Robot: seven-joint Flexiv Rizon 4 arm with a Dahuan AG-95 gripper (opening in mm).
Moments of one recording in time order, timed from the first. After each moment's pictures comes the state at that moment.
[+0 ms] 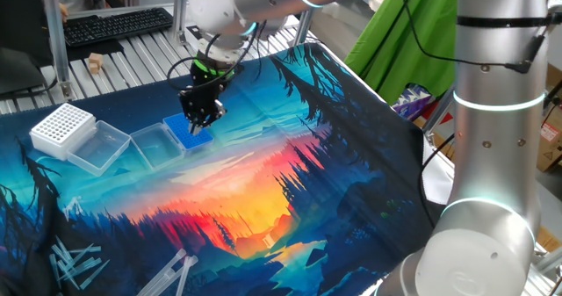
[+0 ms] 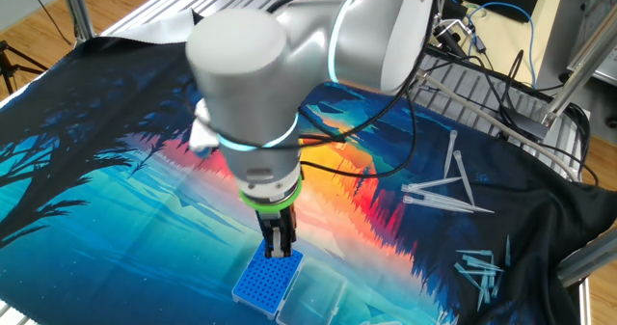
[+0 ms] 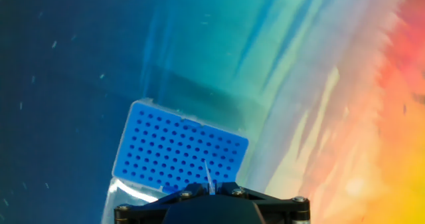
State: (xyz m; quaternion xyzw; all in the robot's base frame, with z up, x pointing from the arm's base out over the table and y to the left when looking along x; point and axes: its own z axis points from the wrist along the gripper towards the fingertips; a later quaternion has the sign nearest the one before) arm 0.610 0.103 0.062 -0.57 -0.82 -0.08 0.05
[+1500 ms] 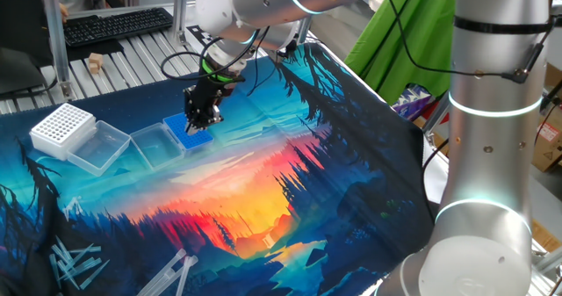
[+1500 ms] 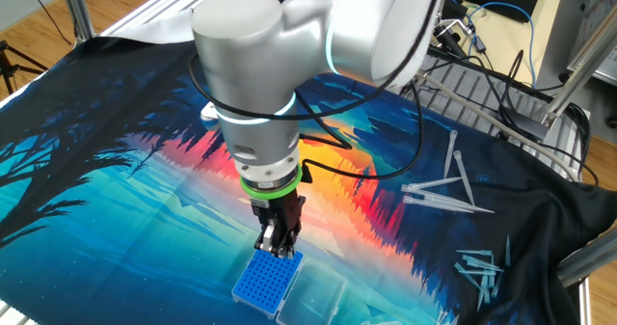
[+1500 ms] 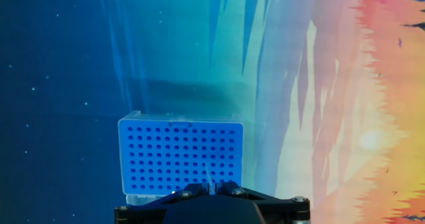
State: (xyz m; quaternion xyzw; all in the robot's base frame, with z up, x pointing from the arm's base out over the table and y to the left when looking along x) arm 0.617 0.108 0.057 -0.65 -0.75 -0.13 0.07
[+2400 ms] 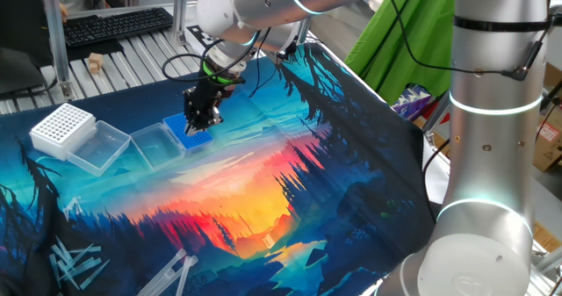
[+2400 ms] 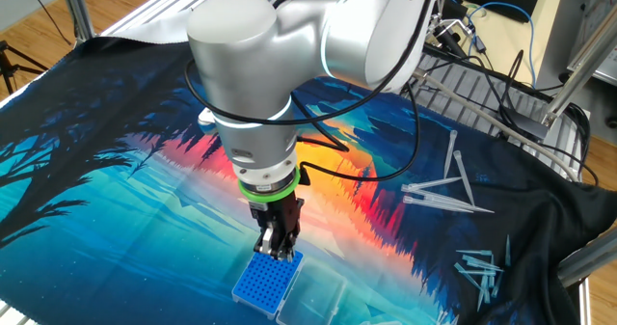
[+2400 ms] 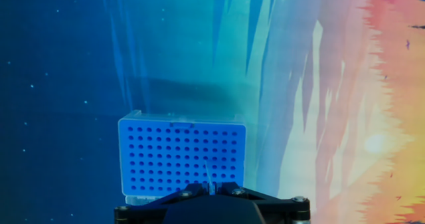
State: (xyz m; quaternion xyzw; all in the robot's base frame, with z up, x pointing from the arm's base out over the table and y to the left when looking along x) arm 0.618 0.108 0.052 -0.64 -0.75 -0.13 0.07
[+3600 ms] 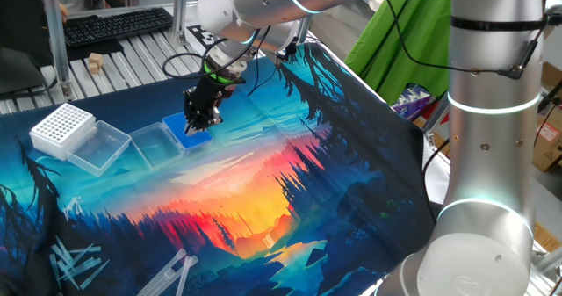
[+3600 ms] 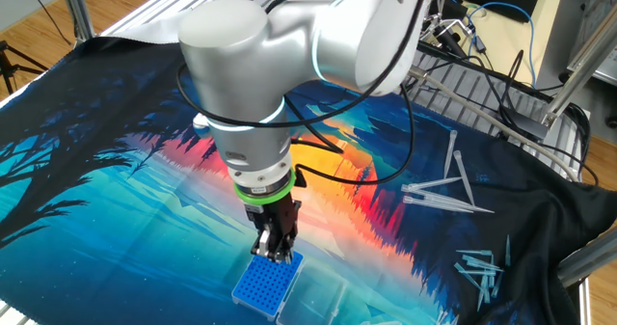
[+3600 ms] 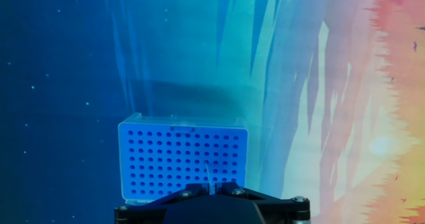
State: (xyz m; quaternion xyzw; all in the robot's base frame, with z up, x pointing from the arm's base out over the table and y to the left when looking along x) arm 0.621 0.107 0.050 -0.64 -0.75 -0.14 0.08
